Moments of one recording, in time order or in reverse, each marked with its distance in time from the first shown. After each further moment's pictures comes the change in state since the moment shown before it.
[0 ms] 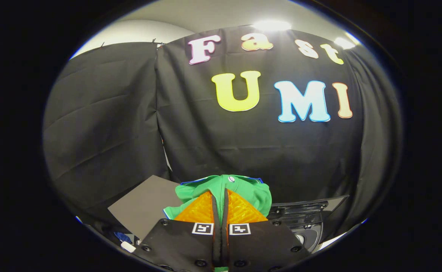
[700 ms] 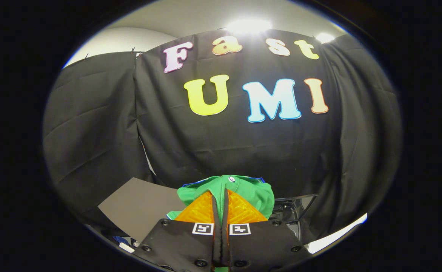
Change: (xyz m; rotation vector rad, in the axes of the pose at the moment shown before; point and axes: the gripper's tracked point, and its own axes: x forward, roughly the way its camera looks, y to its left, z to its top) arm -0.049 -0.102 0.002 0.051 -0.026 -0.099
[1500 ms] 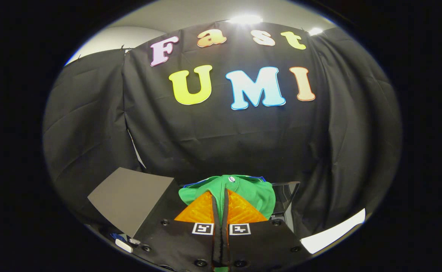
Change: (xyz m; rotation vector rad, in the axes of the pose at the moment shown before) arm -0.003 -0.061 -0.054 0.018 0.082 -0.056
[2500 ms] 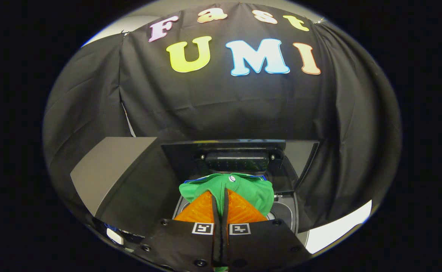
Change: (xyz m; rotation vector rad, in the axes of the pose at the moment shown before) arm 0.065 -0.014 -0.122 -0.017 0.168 0.005
